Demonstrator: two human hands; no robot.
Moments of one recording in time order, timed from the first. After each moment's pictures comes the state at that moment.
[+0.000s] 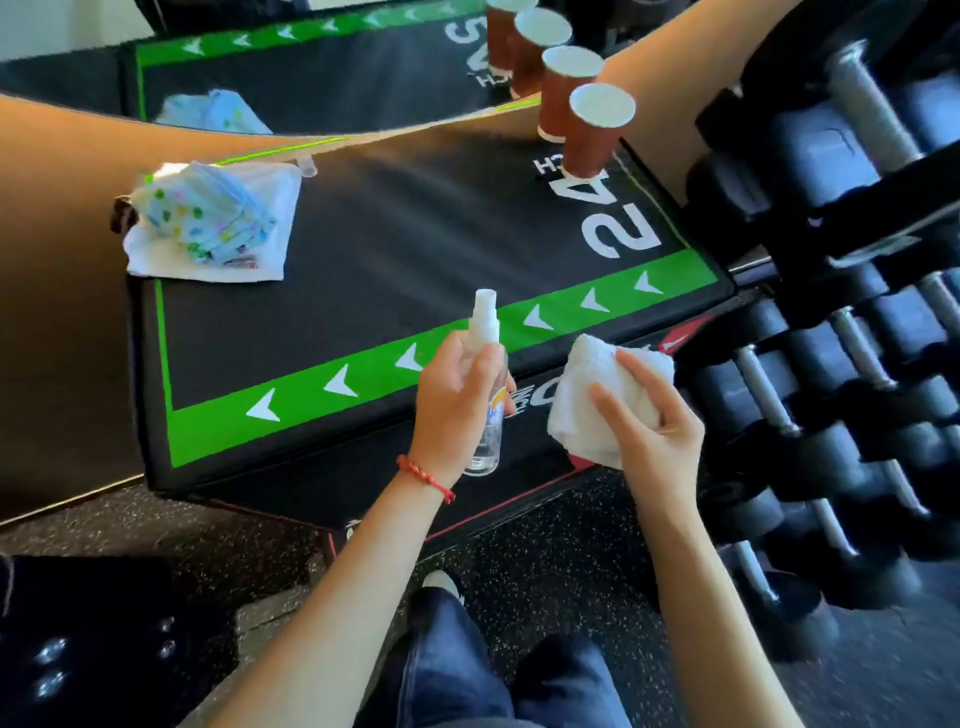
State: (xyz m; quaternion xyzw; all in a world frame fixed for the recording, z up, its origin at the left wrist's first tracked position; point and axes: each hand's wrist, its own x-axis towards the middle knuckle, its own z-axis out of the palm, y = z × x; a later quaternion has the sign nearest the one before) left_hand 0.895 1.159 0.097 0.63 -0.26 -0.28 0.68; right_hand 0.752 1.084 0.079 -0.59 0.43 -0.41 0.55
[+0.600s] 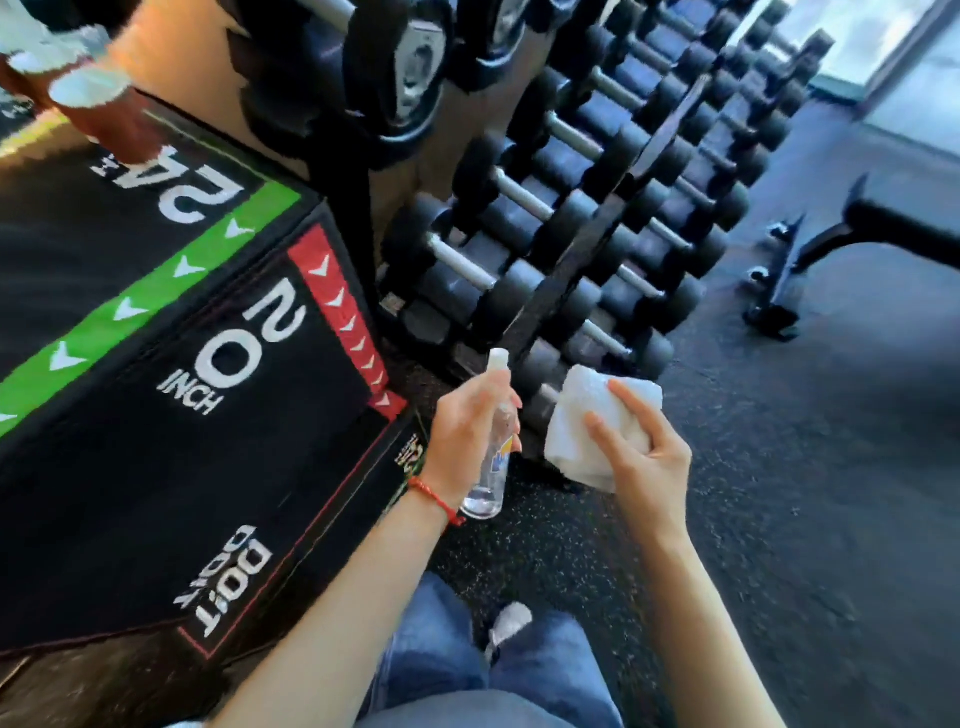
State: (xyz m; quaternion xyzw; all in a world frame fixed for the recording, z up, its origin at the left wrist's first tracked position) left_hand 0.578 1.131 0.065 0.49 -0.40 -0.57 0.52; right_hand 0.417 1.151 0.052 -0.42 0.62 -0.52 0.41
